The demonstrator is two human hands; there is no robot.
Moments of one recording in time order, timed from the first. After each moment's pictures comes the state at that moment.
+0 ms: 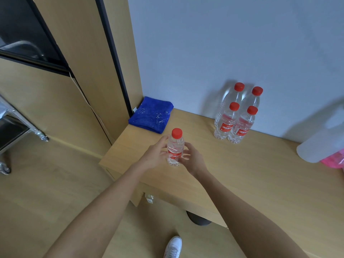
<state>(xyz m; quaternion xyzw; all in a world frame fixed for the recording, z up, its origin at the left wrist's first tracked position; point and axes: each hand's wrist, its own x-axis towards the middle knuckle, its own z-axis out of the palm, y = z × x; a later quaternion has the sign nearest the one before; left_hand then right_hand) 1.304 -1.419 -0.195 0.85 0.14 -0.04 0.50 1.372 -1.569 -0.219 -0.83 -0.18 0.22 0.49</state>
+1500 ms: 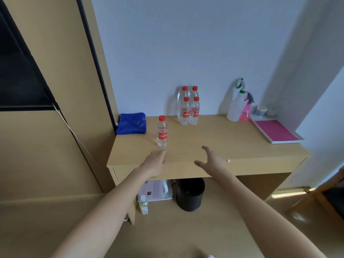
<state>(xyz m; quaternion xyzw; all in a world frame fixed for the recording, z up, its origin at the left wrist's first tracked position) 1.105 -1.441 -0.125 0.96 -0.08 -0.12 0.23 1.117 -1.664 -0.126 -0.95 -0.01 0.06 0.30</state>
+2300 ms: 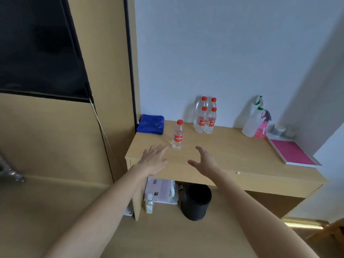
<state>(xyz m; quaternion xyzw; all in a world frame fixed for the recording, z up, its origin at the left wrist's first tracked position) 1.043 -1.409 -0.091 0.98 -0.03 -0.07 0.18 1.087 -1.613 -0.088 -0.96 -0.11 0.07 0.27</state>
